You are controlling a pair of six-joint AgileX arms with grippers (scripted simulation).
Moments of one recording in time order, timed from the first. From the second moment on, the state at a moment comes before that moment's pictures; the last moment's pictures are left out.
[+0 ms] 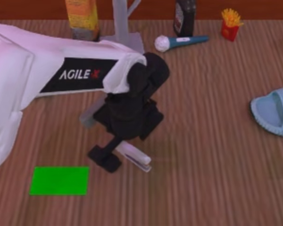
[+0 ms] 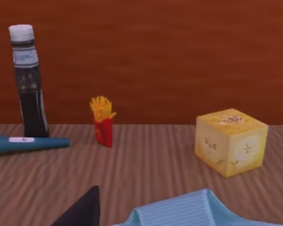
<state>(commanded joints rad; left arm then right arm) -0.67 2.17 1.48 -0.89 0.00 -1.54 0.00 0.00 0.00 0.00 0.00 0.00</state>
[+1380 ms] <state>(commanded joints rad) -0.66 2.16 1.52 -0.93 0.00 -1.55 0.00 0.00 0.00 0.00 0.00 0.00</state>
